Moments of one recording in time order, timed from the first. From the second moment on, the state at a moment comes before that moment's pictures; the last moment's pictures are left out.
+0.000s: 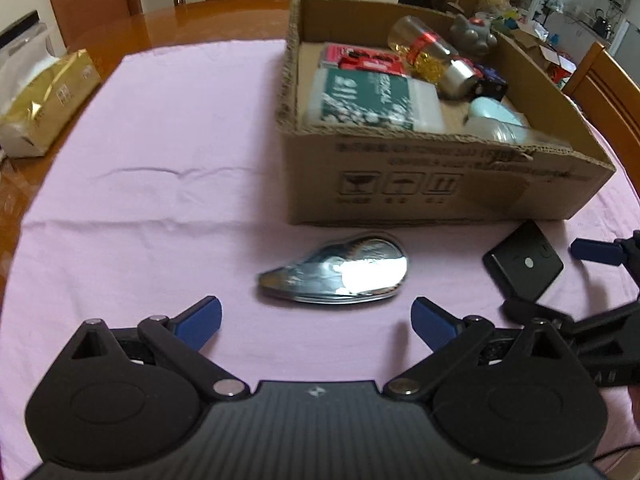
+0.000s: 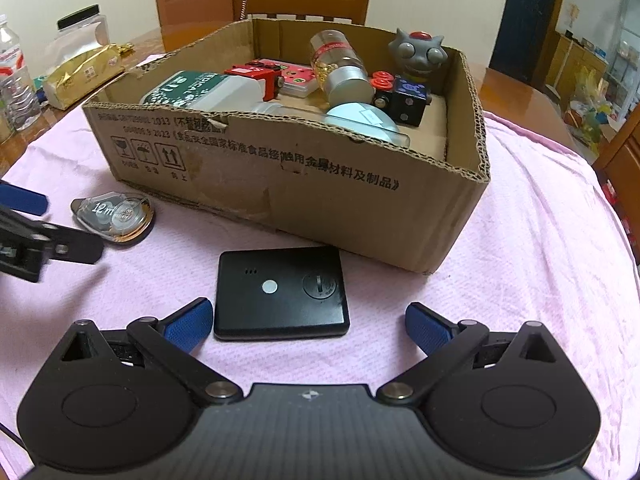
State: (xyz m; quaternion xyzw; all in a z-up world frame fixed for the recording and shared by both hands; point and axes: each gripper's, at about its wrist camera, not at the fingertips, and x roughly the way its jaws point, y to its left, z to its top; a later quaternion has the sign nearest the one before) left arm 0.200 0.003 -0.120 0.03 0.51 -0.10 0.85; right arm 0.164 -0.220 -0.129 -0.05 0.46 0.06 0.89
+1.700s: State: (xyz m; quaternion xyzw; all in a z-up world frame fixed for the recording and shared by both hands) left arm 0.203 -0.022 -0.099 0.13 0.50 -0.15 0.84; right arm 0.173 -0.205 -0.103 -0.10 0.47 0.14 0.87
